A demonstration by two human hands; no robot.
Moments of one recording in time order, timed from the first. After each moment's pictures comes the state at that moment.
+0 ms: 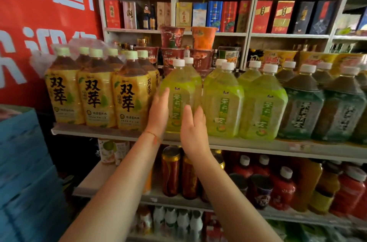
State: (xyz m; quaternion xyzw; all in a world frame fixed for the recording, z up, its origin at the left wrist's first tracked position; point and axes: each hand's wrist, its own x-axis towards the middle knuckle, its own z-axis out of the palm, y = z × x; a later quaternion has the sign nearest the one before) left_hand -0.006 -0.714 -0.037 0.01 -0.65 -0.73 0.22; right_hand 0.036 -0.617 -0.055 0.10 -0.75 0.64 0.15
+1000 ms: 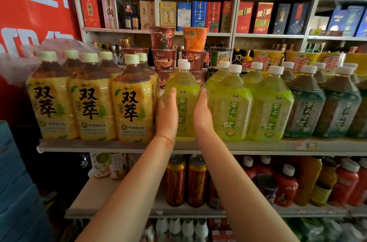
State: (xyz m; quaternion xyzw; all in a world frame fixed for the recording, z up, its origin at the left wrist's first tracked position) left_hand -0.020 -0.713 -0.030 0.01 -0.63 -0.75 0.21; right_hand -0.022 -0.638 -0.022 -0.05 -0.67 0.74 0.10
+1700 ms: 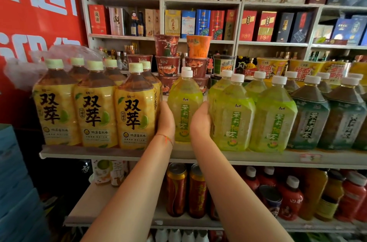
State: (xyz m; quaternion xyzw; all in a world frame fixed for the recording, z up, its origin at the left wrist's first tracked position) left_hand -0.056 -0.719 -0.033 0.13 -0.53 -0.81 0.21; right_hand -0.032 -0.647 -0.016 -0.12 -0.61 0.77 0.14
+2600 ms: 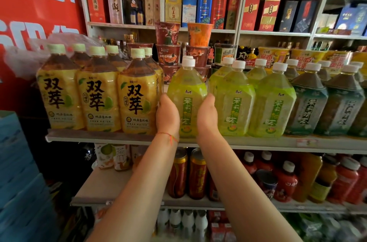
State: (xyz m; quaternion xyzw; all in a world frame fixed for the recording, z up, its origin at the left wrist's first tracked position) left_hand 0.008 -0.712 -0.022 0.15 -0.58 -0.78 0.18; right_hand -0.001 -0.639 -0.024 -0.10 -0.64 0.76 0.07
